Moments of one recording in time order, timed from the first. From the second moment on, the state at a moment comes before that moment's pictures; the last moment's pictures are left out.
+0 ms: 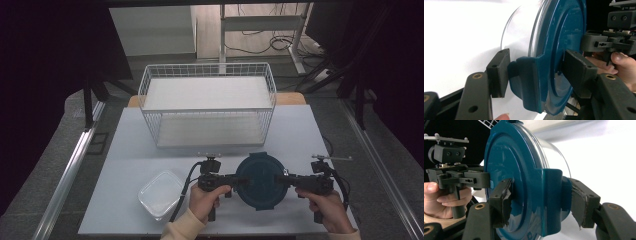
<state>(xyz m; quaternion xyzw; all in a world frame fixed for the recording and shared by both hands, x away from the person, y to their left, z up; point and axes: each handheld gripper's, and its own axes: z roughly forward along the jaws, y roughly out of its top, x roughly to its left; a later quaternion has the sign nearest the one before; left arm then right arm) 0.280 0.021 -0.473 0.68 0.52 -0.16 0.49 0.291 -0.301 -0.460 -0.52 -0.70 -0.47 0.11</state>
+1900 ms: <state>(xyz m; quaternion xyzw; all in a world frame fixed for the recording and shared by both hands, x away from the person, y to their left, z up) 0.316 0.151 -0.360 0.69 0.52 -0.09 0.50 0.350 -0.171 -0.362 -0.45 -0.72 -0.52 0.09</state>
